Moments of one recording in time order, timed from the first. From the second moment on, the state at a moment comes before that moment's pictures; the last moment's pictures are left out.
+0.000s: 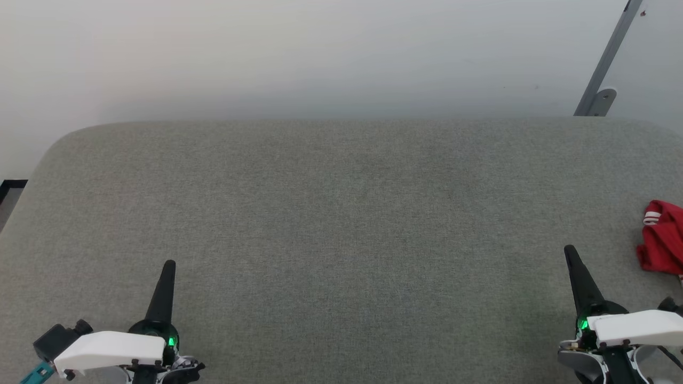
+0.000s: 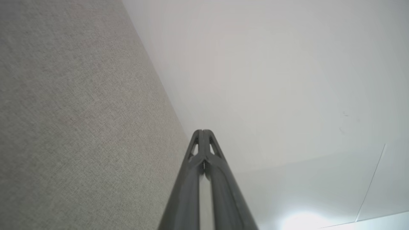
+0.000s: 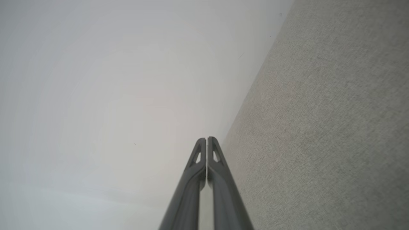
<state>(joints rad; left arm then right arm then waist) -0.04 0.10 0.04 0.21 -1.37 -0.13 0.01 -0.05 -0.06 -0.12 0.20 1.35 0.13 0.07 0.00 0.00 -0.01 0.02</state>
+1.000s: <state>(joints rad) -0.08 0.08 0.07 0.24 -1.57 -0.13 0.07 -0.09 -0.05 -0.12 0.23 1.55 0.13 0.10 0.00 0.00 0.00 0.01</state>
